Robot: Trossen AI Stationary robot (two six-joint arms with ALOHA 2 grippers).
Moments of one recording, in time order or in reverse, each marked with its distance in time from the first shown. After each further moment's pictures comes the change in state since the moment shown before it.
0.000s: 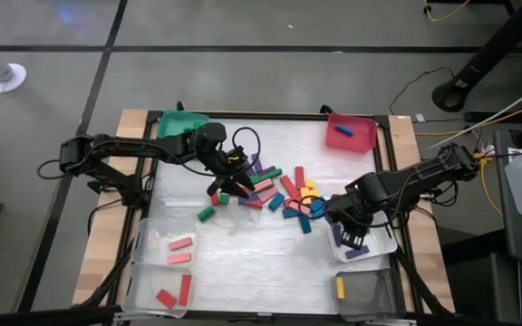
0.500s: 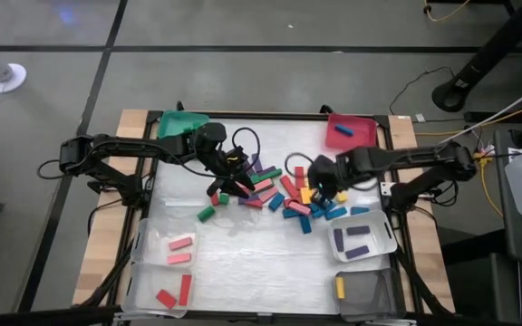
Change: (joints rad) left arm 0.000 0.000 0.000 0.001 -0.002 0.040; right arm -0.284 0.009 0.000 0.197 0.412 -0.087
